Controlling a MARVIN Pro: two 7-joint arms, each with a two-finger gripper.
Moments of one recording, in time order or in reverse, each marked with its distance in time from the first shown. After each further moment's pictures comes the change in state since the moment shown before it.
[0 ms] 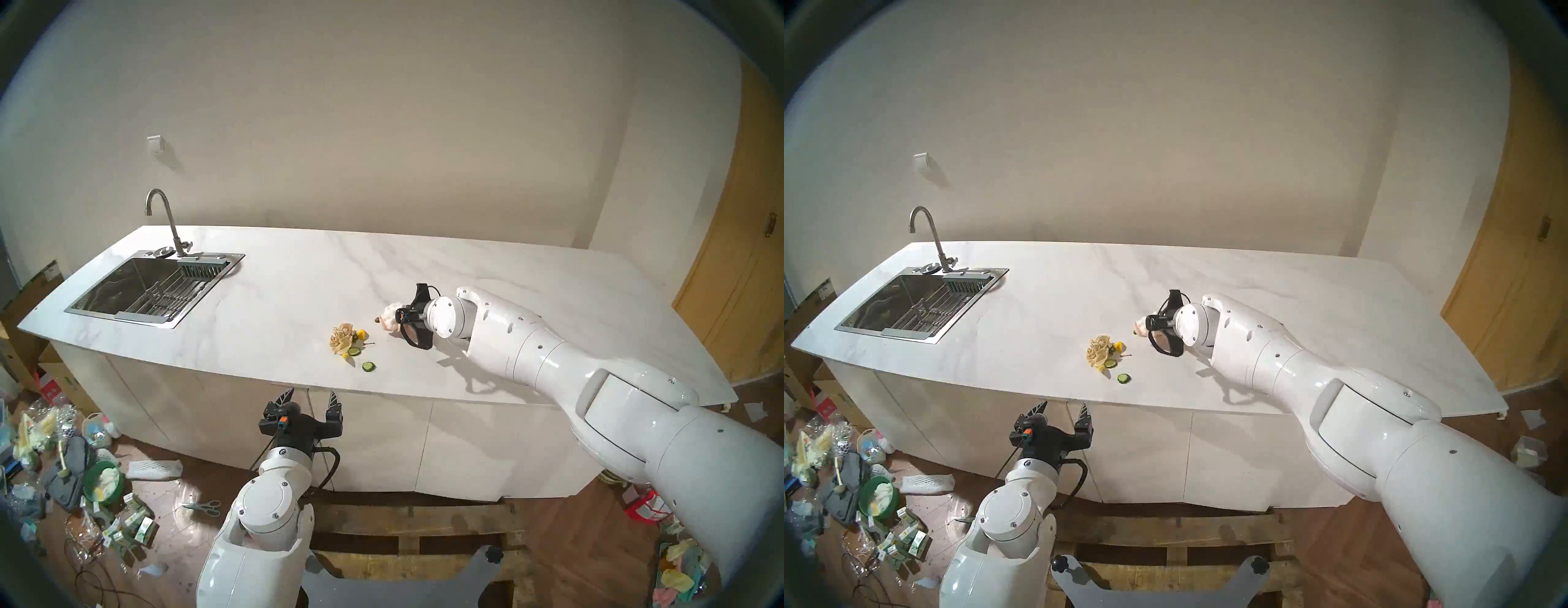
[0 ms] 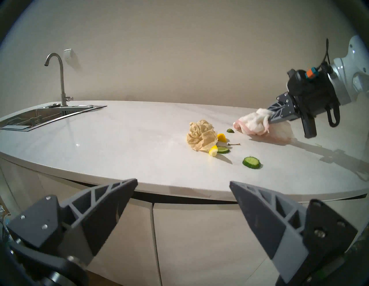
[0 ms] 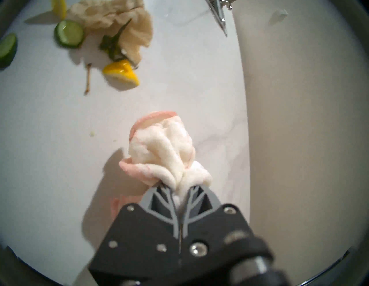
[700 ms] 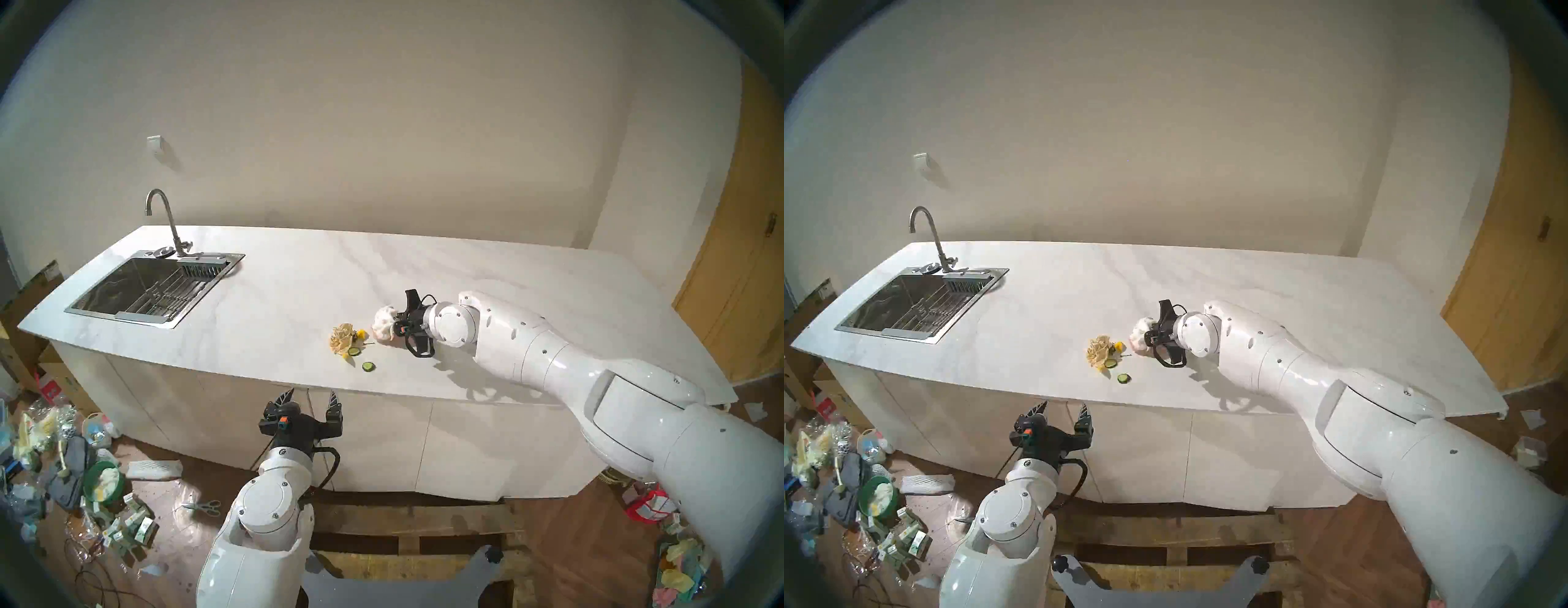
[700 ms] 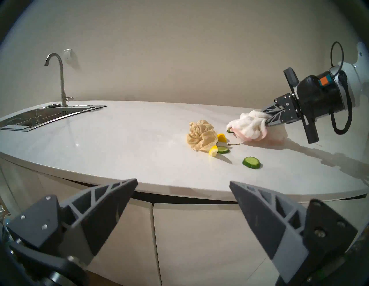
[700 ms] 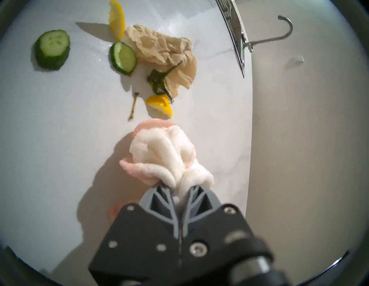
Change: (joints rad) left arm 0.000 0.000 0.000 0.000 0.000 0.000 0.000; right arm 0.006 0.054 -0.065 -0.056 -0.063 -0.237 -0.029
